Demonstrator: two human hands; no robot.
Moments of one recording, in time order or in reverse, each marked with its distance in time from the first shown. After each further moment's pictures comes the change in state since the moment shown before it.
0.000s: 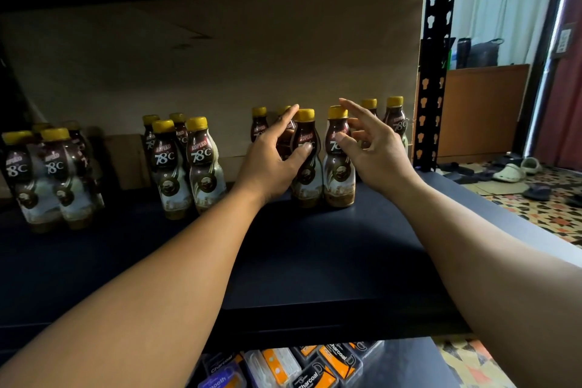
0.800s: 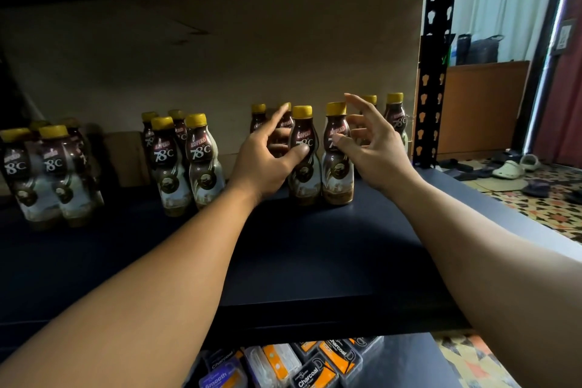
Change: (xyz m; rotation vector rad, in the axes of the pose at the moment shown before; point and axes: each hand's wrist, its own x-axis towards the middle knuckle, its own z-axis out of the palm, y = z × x) left_hand -0.004 -0.006 -0.005 -0.121 0.012 -0.082; right_hand -0.003 -0.004 0.000 0.064 0.006 0.025
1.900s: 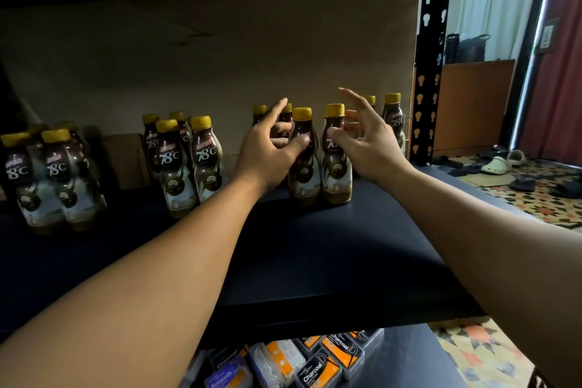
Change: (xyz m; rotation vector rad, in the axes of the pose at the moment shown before) left_hand 0.006 0.013 -0.009 -0.005 -0.019 -0.047; right_hand 0.004 -0.021 0.009 -0.087 0.011 0.038
